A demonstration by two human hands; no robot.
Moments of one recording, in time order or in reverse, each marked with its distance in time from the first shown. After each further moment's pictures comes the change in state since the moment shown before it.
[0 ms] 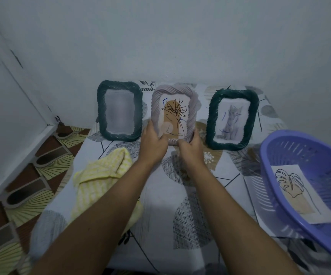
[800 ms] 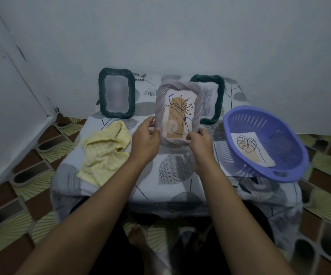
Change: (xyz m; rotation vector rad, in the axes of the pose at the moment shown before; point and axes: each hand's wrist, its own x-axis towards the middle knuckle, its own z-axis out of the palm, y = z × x) left_hand -0.161 0.036 -0.033 -0.120 0.045 0.189; right_hand -0.132 -0.001 -0.098 0.180 0.051 0.060
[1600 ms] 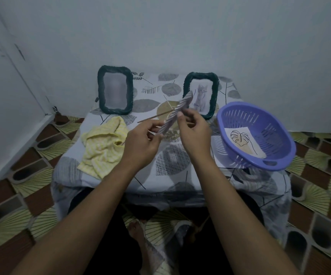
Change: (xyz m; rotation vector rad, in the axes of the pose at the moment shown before) left_hand -0.041 0.008 -0.020 0.048 -0.005 0.284; right_hand -0.027 -0.014 -0.003 -0.221 0.042 -0.494
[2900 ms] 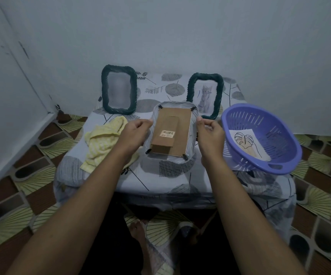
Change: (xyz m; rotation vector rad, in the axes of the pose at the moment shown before) left_hand 0.031 -0.038 -0.014 -0.338 -0.131 -0.500; right_hand 0.016 0.033 -0.008 0.208 0.131 0.244
